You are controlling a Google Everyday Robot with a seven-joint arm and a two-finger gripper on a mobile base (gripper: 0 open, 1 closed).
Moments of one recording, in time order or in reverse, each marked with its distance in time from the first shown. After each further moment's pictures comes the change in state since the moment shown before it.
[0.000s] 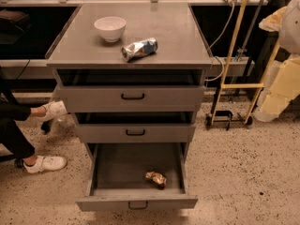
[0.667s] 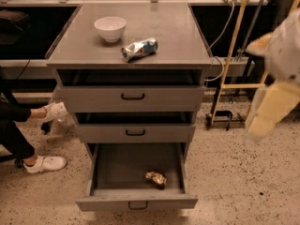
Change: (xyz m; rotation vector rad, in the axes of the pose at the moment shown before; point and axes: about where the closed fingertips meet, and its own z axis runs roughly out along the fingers) arm 0.000 0.026 0.031 -0.067 -0.027 0.006
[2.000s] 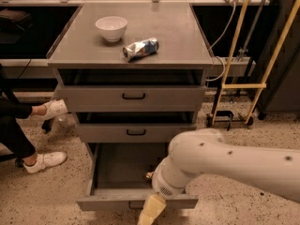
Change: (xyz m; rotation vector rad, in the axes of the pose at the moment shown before) arm -0.070 0.199 0.349 -0.413 -0.100 0.204
